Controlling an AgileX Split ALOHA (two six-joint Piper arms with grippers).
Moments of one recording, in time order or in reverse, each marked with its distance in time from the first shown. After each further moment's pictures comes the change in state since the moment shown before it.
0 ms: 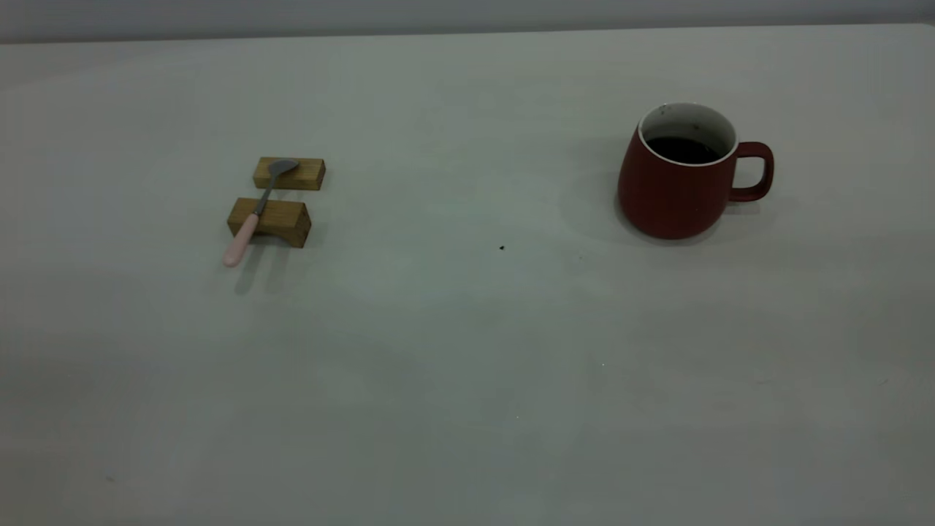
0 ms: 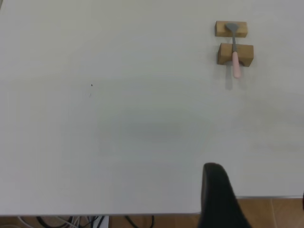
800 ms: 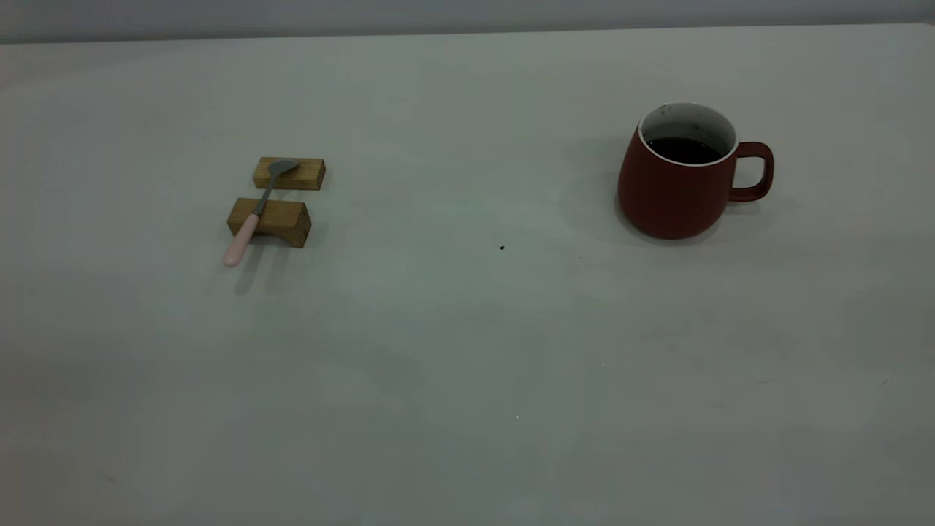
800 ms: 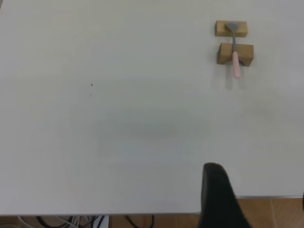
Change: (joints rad) left arm 0.000 0.000 0.000 0.000 0.001 0.000; right arm 0.000 0.000 0.000 0.079 -0.006 0.015
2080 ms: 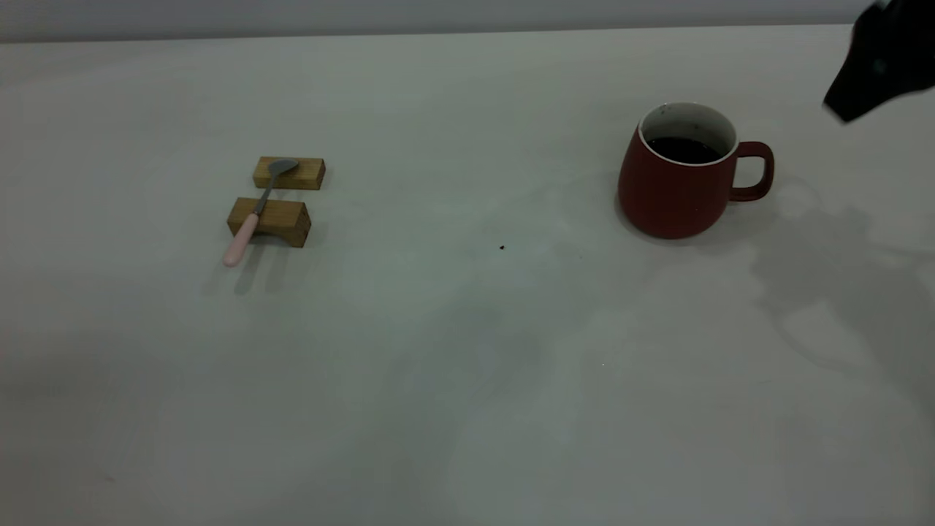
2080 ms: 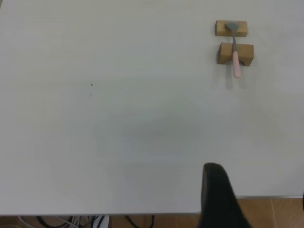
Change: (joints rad) left arm 0.000 0.000 0.000 0.000 0.000 0.000; right arm -0.008 1.874 -0.540 0.321 -0.736 -1.250
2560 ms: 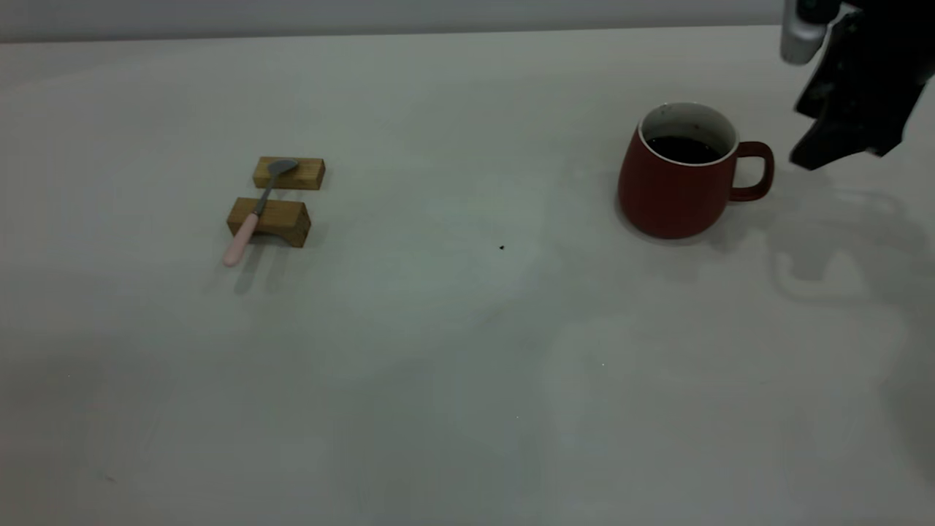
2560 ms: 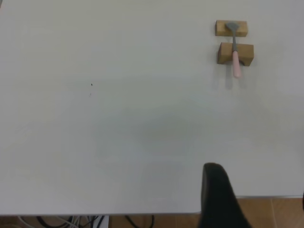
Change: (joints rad) left arm 0.000 0.000 0.000 0.000 0.000 0.000; right arm -0.073 0.322 -0.217 0.357 -0.002 -0.894
